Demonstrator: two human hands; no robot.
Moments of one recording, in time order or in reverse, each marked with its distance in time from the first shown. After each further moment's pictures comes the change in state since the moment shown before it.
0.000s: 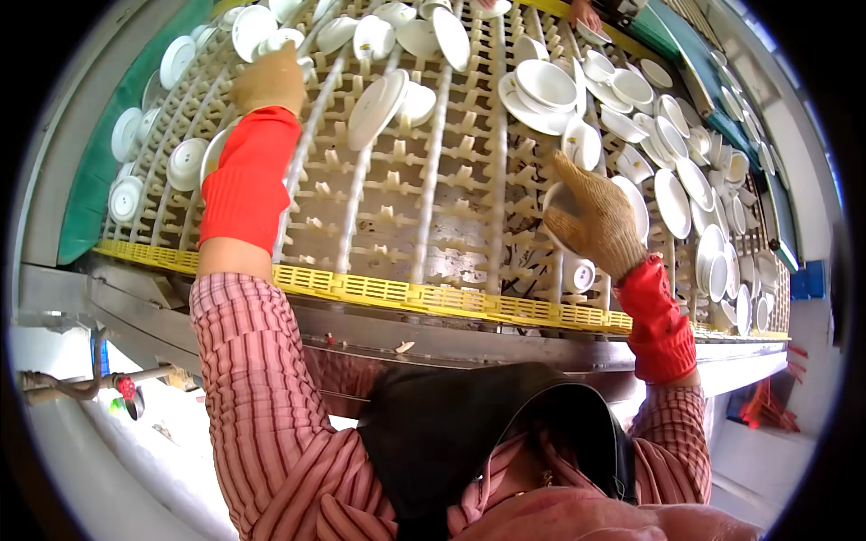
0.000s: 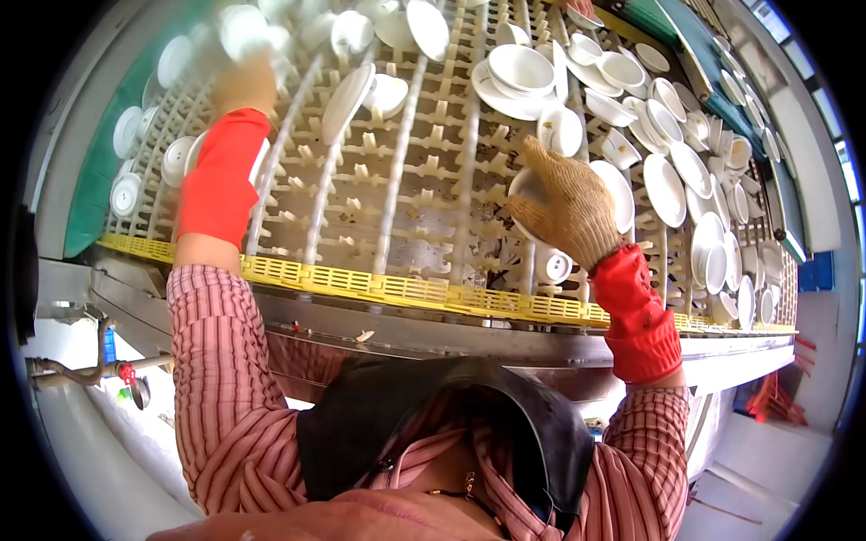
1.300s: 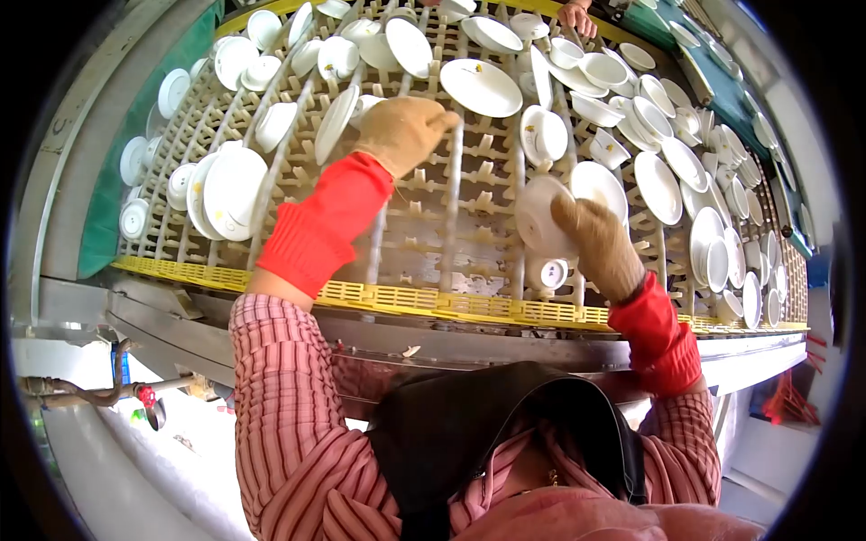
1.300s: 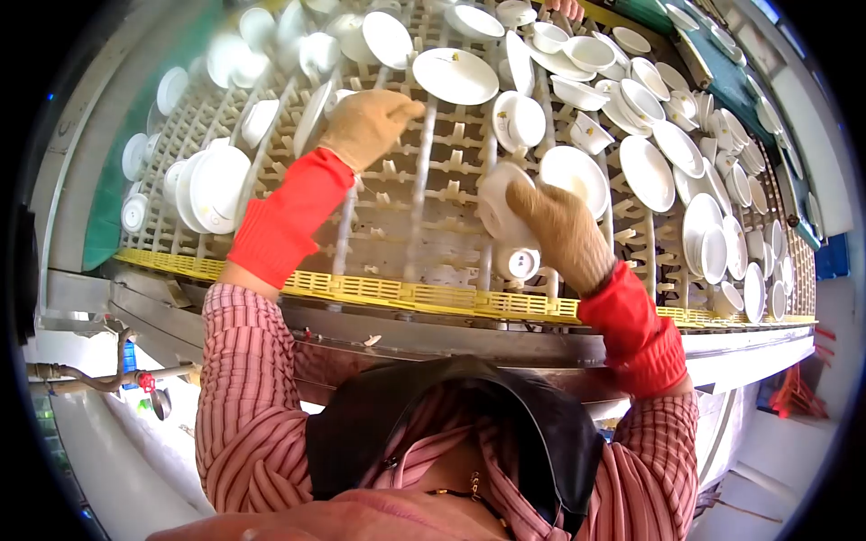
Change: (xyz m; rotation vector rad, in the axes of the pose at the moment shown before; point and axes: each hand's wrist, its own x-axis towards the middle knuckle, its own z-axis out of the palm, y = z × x) left_hand -0.108 0.185 -0.002 -0.711 -0.035 0.672; right_hand -0.067 0.026 -0.012 0.900 -0.019 0.333
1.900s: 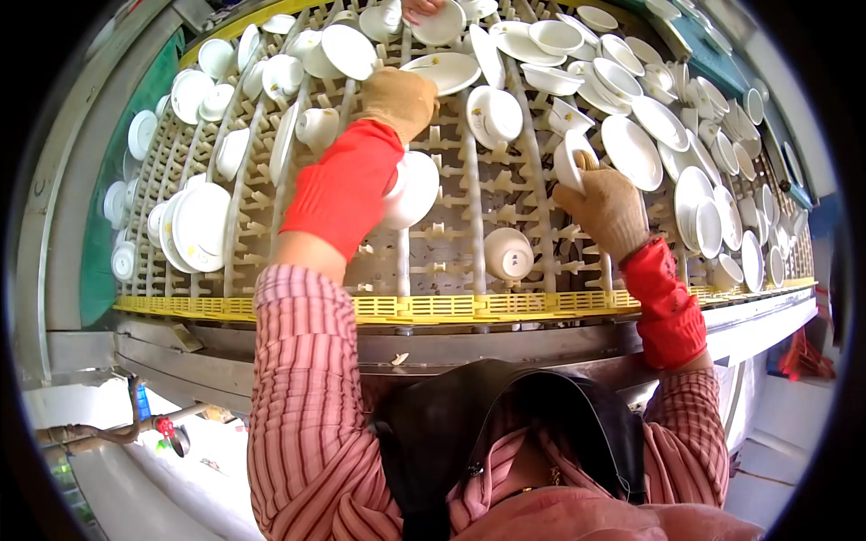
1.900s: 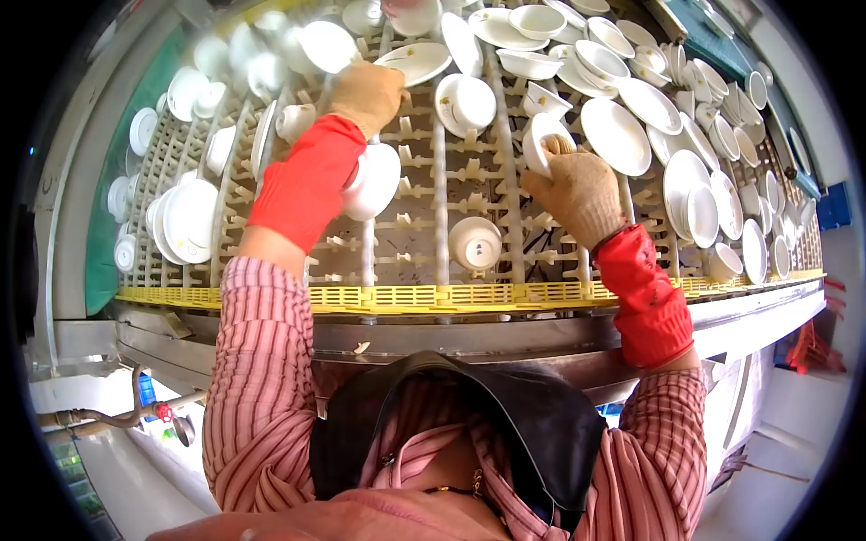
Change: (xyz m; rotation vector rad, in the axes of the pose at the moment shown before) left_hand 0.081 0.029 0.066 0.527 -0.063 0.127; right_hand 0.005 0.035 -0.068 -0.872 0.133 0.036
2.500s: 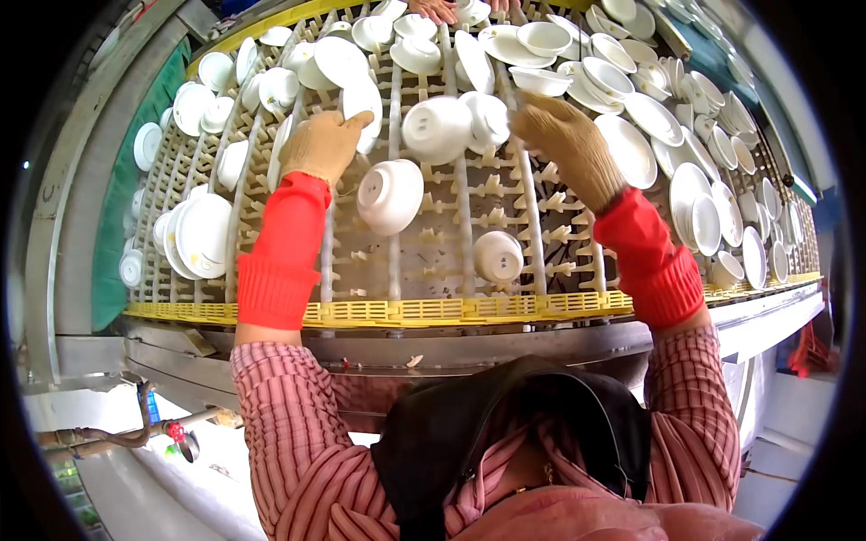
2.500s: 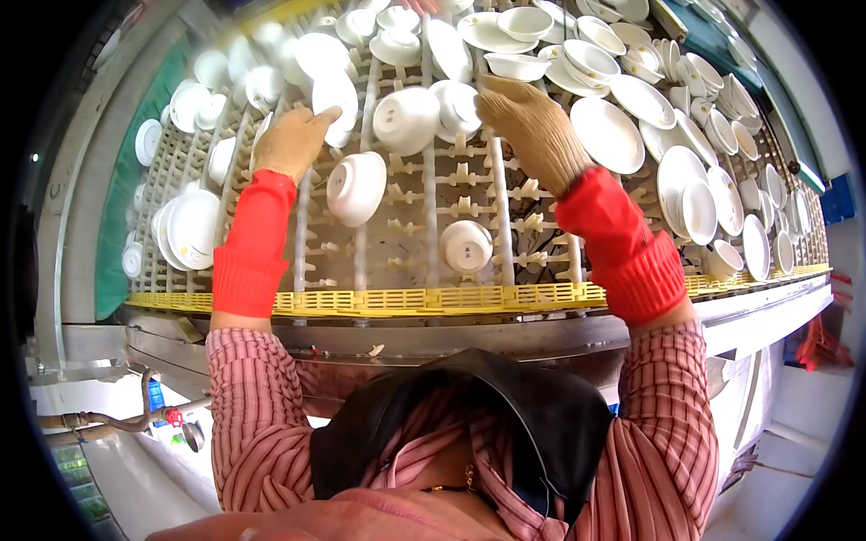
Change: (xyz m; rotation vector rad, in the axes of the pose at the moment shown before) left_hand -0.070 -0.030 -0.096 -0.339 -0.250 -0.619; right_hand 0.068 -0.008 -0.001 0.883 0.087 -0.126
